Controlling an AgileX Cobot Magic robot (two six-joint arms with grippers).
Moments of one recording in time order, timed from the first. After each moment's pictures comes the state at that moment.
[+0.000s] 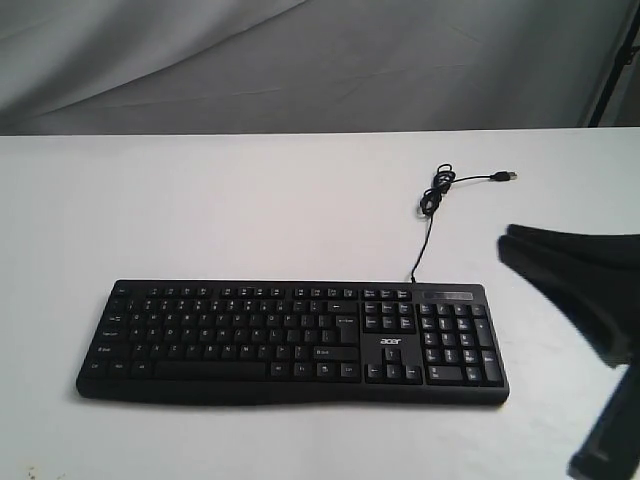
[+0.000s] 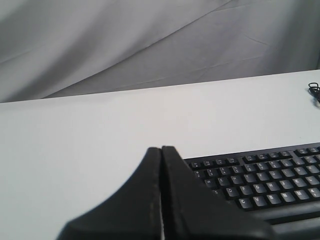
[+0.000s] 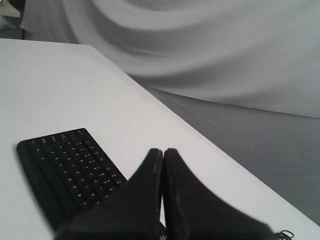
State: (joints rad) left arm -0.20 0.00 0.00 0.04 0.26 -0.02; right arm 0.79 0.63 -0.35 0.62 -0.07 -0.94
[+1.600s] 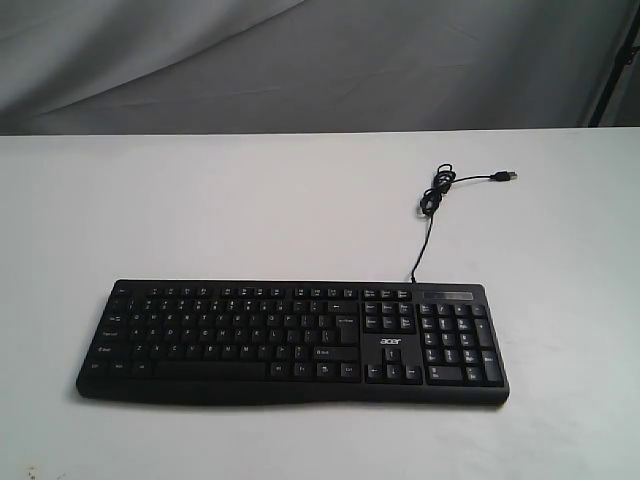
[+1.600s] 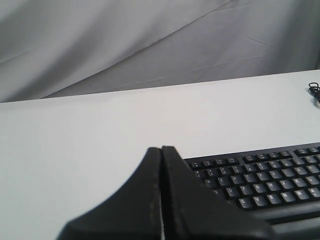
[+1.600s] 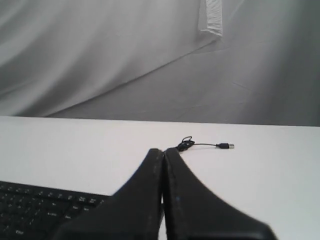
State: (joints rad) left arm -0.20 0.00 0.00 0.04 0.26 -0.02; right arm 0.24 0.01 0.00 -0.08 0.12 0.14
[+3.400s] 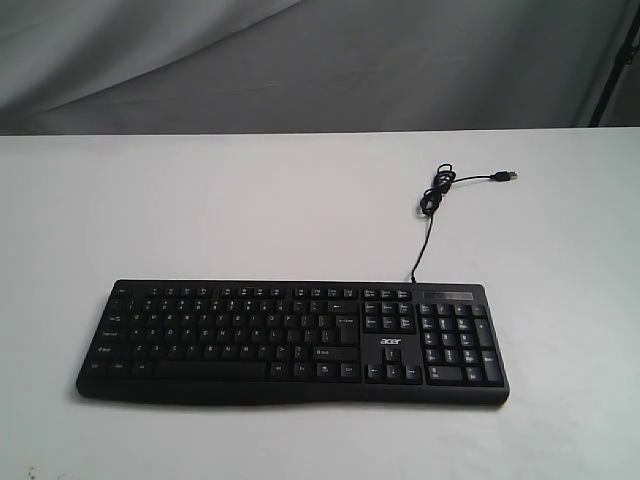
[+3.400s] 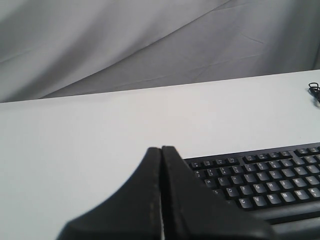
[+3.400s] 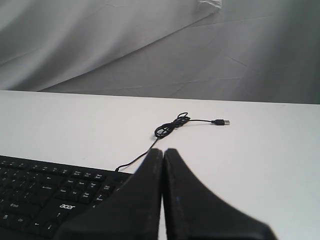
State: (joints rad) left arm -0.20 0.00 0.00 0.04 0.26 -0.02; right arm 0.24 0.01 0.00 -0.08 0.20 0.13
